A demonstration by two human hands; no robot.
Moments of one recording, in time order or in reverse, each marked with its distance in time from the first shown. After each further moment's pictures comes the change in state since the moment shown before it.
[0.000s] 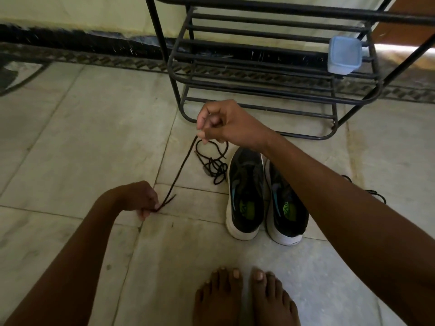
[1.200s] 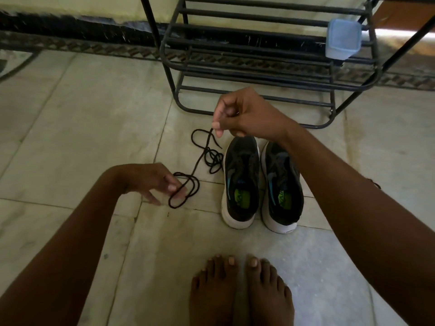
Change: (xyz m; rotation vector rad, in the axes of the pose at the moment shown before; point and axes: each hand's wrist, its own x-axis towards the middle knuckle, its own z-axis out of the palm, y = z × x) left_hand -0.018 0.058 -0.008 -0.176 -0.175 0.116; right_hand -0.034 0.001 -0.029 -0.030 -0.024 0.044
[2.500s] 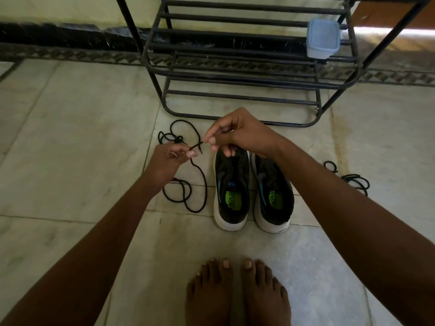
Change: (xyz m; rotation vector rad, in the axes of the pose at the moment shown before) left_hand 0.079 0.036 0.043 -0.330 0.760 0.531; right_hand -0.021 0.032 0.004 0.114 0.060 0.082
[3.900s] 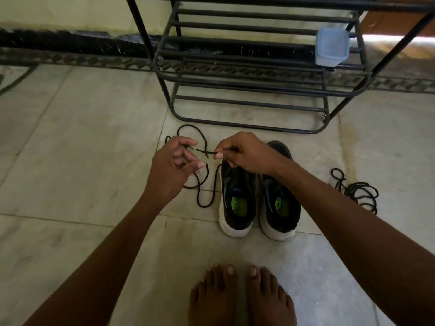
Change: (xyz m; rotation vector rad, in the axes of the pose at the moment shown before) left_hand -0.038 0.038 -0.003 -0.006 0.067 0.157; right_hand -0.005 0.012 0.016 -0.481 -0.024 -0.035
